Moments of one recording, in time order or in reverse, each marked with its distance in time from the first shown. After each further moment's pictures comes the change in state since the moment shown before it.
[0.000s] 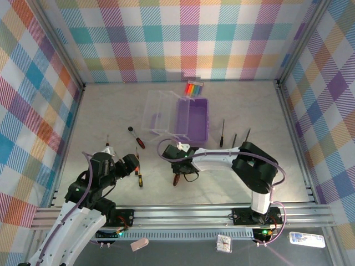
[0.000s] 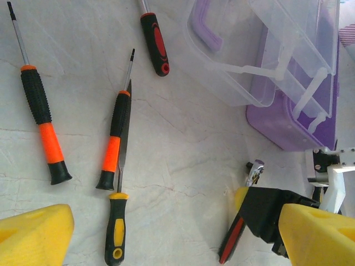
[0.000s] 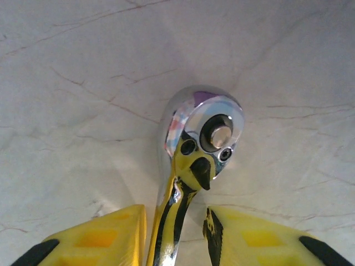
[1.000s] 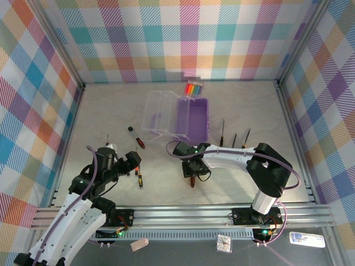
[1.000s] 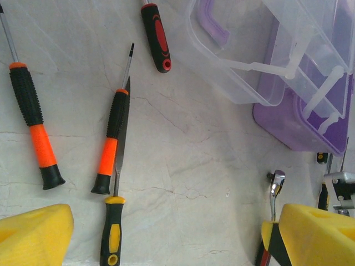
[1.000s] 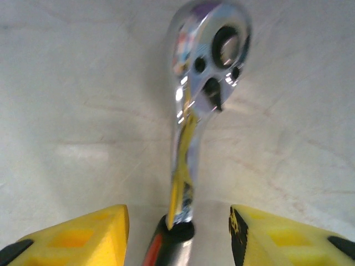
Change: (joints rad) left arm -0.001 0.127 0.021 0.055 0.013 0.000; right arm -0.042 -0.117 -0.043 -0.218 -0.143 -0.170
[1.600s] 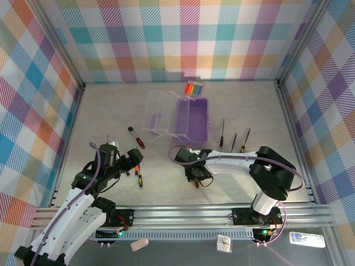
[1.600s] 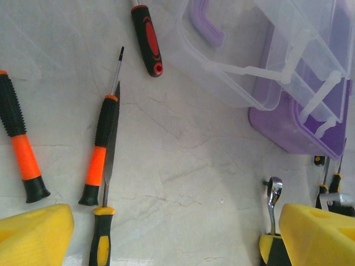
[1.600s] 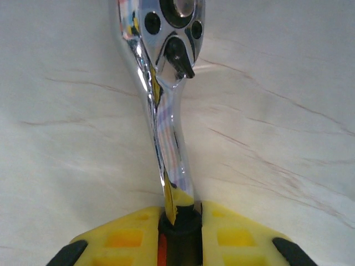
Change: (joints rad) left arm 0.000 0.065 0.004 0.062 0.011 0.000; right arm 0.025 -0.069 -0.111 0.037 0.075 0.082
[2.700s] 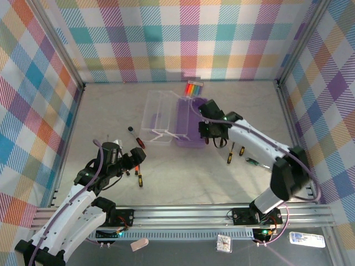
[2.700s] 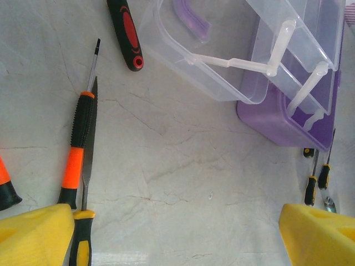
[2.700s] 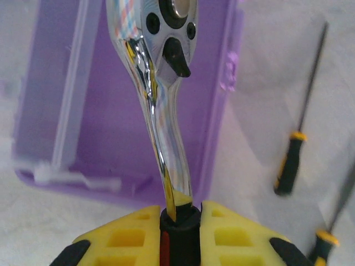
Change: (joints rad) left arm -0.019 0.040 0.005 0.050 0.040 -0.005; right arm -0.439 -0.025 0.392 -0.071 -0.050 -0.401
